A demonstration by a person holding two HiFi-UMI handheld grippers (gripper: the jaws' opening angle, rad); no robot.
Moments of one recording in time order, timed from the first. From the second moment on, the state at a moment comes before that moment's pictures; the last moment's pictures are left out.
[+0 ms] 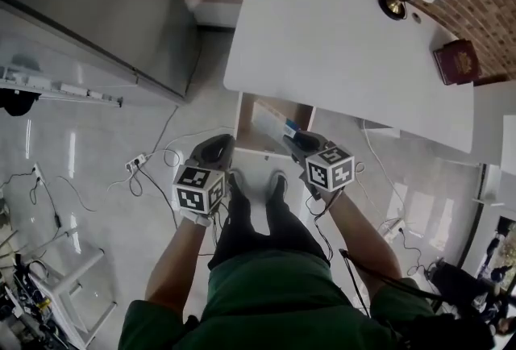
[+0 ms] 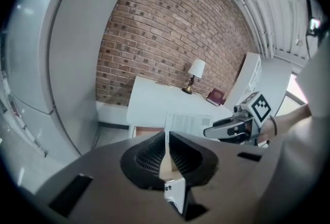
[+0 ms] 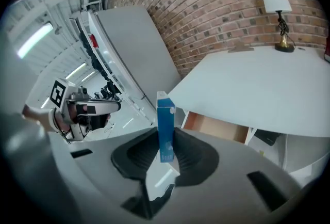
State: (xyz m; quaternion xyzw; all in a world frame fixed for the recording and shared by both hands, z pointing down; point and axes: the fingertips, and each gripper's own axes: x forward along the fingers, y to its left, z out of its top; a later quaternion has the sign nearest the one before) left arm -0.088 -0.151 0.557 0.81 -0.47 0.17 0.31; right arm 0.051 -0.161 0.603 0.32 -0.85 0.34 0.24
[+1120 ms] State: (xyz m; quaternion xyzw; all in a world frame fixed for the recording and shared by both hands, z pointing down) left arm -0.096 -0.169 0.375 0.84 -0.51 0.08 0.18; right arm 0.050 -0.177 0.374 0.36 -0.91 0.18 0.10
